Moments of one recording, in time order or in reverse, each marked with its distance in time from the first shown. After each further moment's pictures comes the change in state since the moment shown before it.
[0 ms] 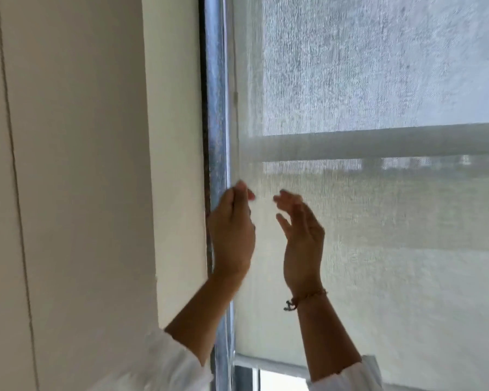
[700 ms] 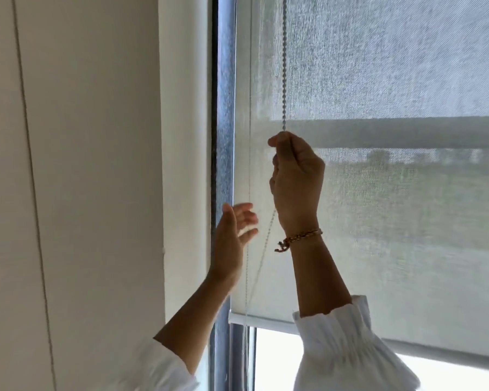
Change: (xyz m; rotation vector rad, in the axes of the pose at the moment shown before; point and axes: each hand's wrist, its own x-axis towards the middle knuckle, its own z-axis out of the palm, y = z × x) left_hand -0.029 -0.035 -0.030 -0.203 -0.223 -0.273; right_hand 0.026 -0.044 0.042 -0.142 -0.026 -0.159
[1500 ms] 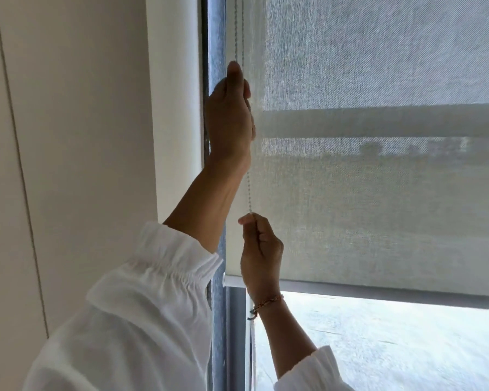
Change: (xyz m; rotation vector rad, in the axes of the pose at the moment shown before) left_hand 0.056 0.124 0.060 -0.077 0.102 0.238; right_hand -0.105 0.077 -0.012 -0.159 -0.038 0.045
